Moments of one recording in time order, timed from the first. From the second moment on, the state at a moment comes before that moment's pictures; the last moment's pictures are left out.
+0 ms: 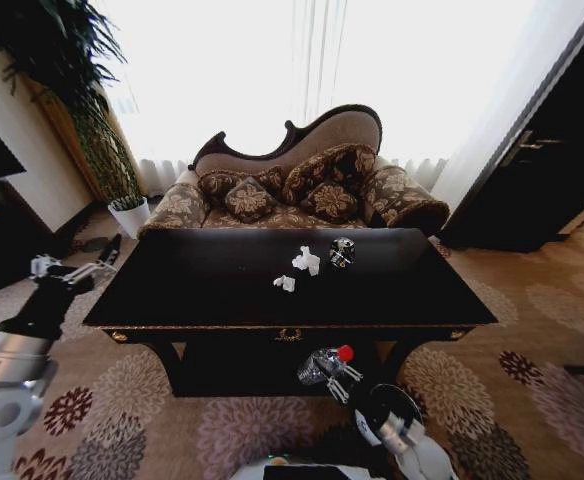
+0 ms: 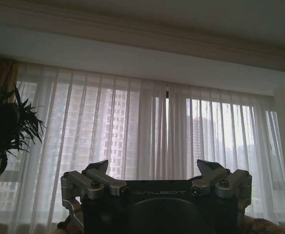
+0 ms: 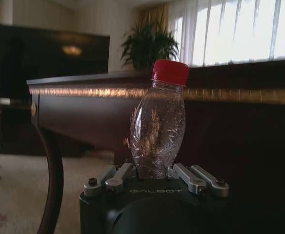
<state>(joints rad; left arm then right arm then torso) 1.51 -1.15 -1.28 -2.33 -0.91 0.16 0.32 -1.54 1.25 0.51 1.59 0.23 0.57 -0.71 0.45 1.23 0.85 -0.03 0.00</state>
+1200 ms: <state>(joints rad) 1.66 -1.19 -1.46 -2.46 -0.97 0.18 0.32 -1.14 1.07 0.43 0.85 0.02 0.26 -0.24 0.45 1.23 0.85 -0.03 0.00</state>
